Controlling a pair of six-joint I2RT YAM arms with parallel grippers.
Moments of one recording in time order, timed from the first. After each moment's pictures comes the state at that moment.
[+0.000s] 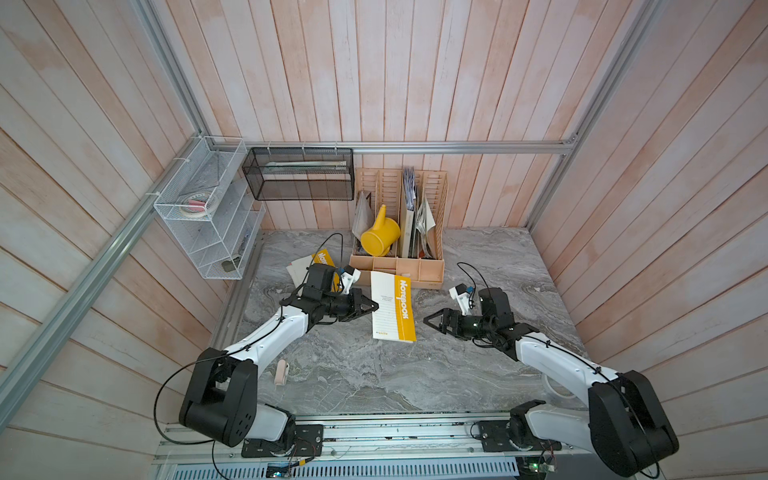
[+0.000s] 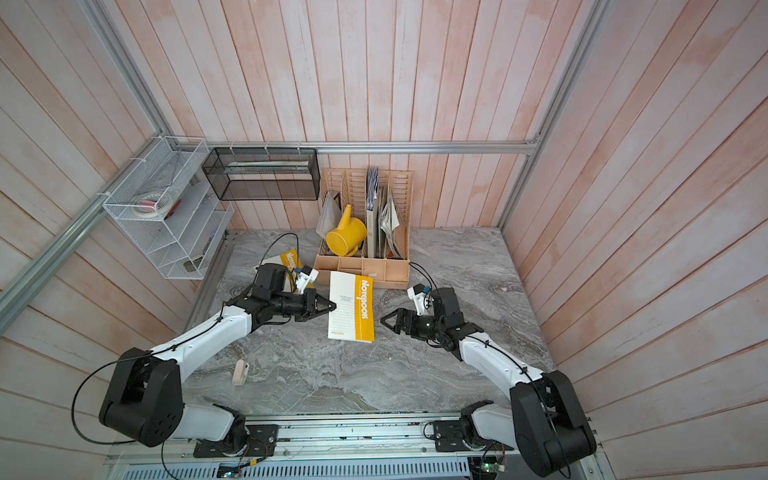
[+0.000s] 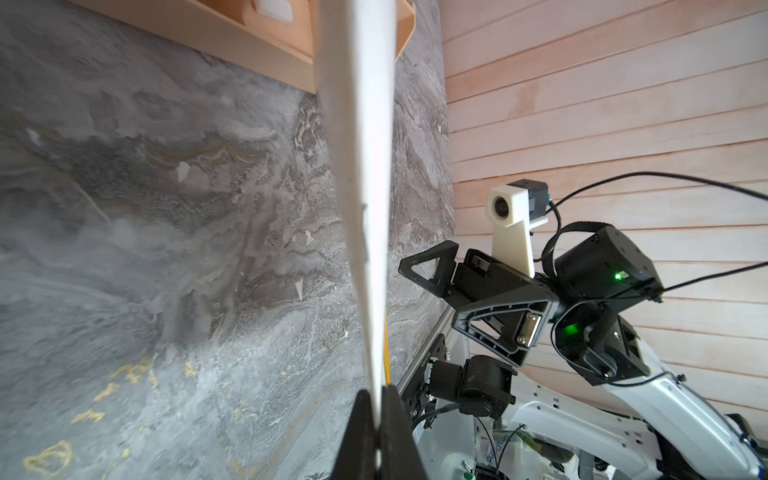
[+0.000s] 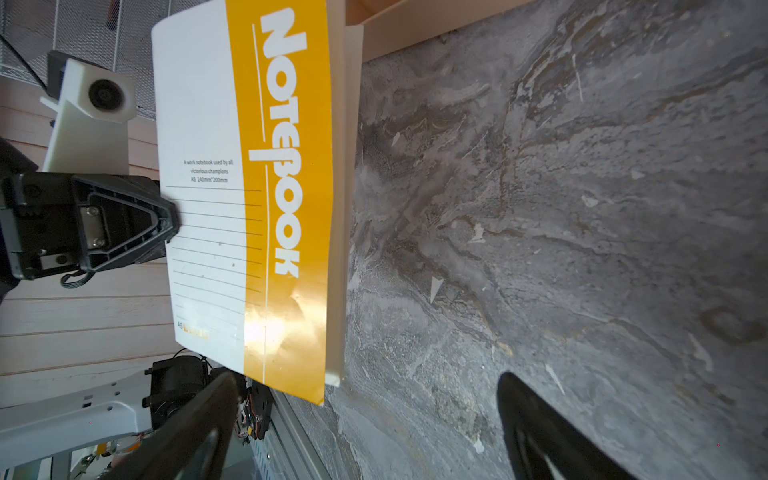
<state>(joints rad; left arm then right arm) -0.31 1.41 0.89 -0.25 0.83 -0.64 0.36 1.24 0.57 -0.04 -0.69 0.62</state>
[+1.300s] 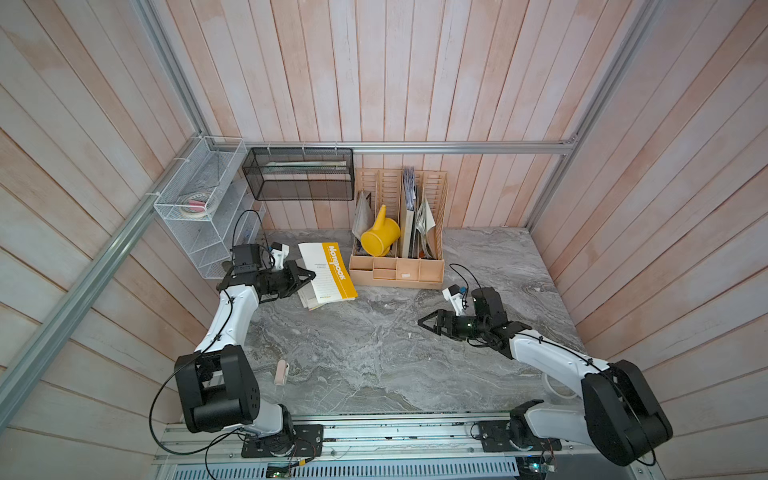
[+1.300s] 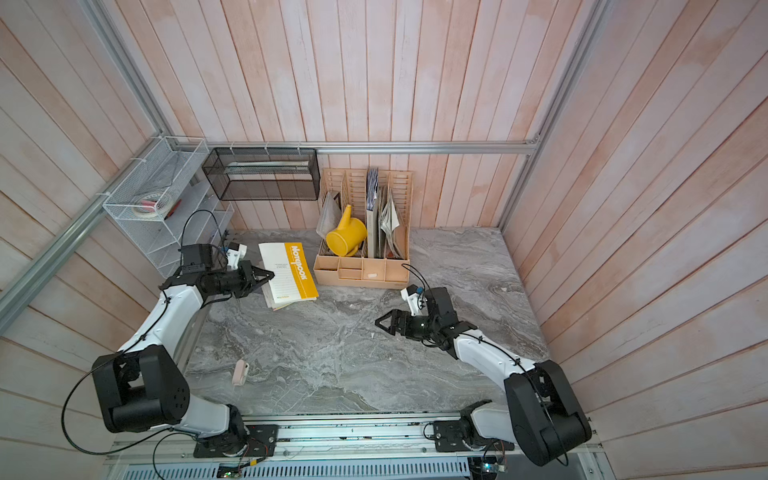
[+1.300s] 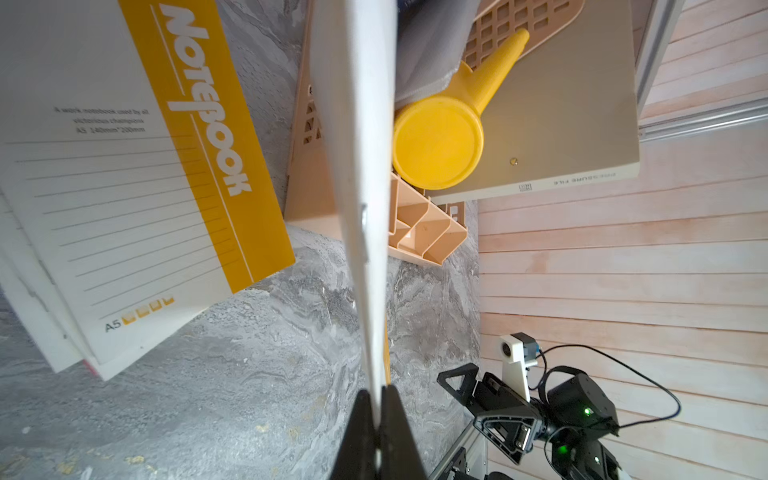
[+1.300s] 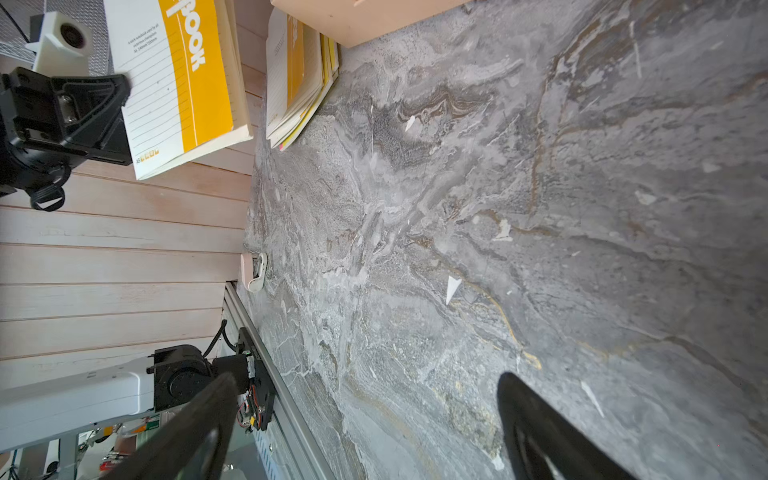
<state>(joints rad) 0.21 1.51 1.16 -0.55 0.89 -0.40 0.40 1.29 0.57 0.00 -0.70 0.64</state>
